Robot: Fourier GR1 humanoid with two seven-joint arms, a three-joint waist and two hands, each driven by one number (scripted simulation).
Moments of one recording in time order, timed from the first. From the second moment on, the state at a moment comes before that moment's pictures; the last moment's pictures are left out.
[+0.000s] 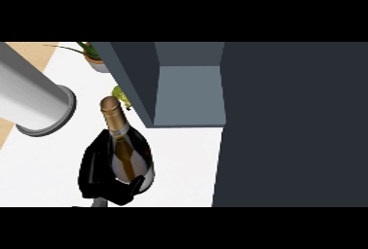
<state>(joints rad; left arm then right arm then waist) 0.04 0.01 -0.16 -1.52 0.32 0.04 -0.38 0.15 -0.23 0.37 -2.51 -0.06 -0.07 0.41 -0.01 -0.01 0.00</state>
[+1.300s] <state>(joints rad) -0.45 0.00 -0.41 -1.29 0.42 0.62 -0.20 0.15 -0.22 0.32 -2.51 -0.07 -0.03 0.42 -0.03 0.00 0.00</state>
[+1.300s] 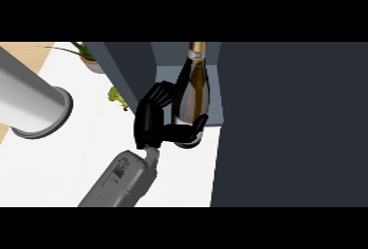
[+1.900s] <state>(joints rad) -0.50 0.00 -0.46 -1.01 0.61 0.59 -0.44 0.17 -0.21 0.30 -2.51 -0.09 0.01 0.41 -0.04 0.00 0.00</state>
